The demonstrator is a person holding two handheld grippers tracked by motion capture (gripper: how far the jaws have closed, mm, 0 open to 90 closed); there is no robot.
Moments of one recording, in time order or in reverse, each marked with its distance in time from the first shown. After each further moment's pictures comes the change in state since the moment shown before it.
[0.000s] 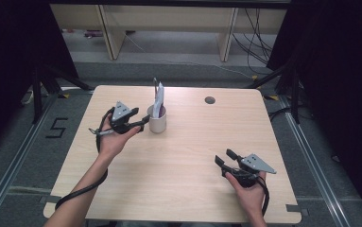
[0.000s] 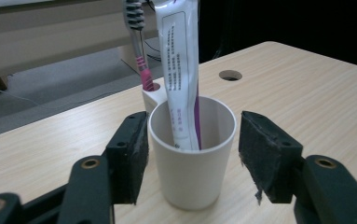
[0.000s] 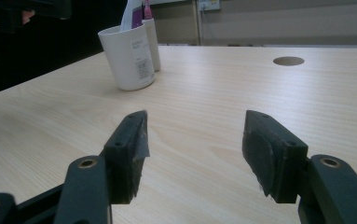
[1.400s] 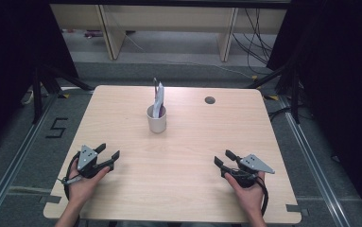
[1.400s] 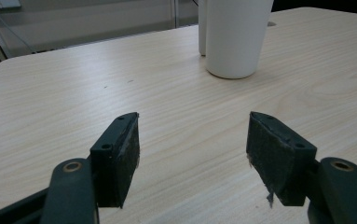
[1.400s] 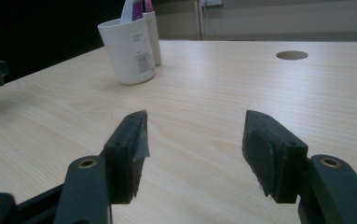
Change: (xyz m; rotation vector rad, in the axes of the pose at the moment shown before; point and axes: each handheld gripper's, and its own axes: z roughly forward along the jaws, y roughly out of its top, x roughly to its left) left arm 0.006 -0.121 -0.096 0.002 0.131 -0.091; right arm 0.002 -0.004 0.002 0.024 0.006 0.033
